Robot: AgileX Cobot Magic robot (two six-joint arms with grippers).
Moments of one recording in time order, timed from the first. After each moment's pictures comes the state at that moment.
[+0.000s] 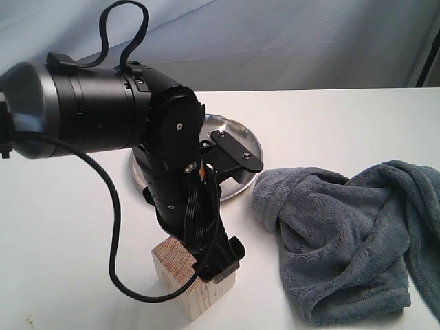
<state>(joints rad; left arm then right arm) -0.84 1.85 -1.28 -0.05 1.00 0.15 -0.08 0.01 0.00 0.38 0.01 0.09</state>
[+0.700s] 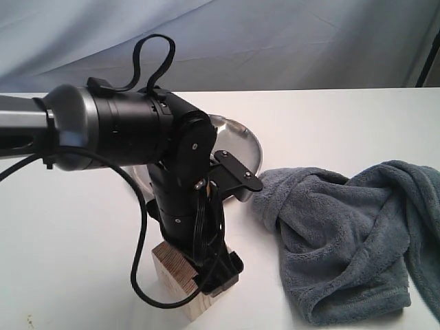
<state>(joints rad) -0.84 1.93 -1.28 -0.05 1.00 0.15 -0.08 0.01 0.00 0.38 0.01 0.09</state>
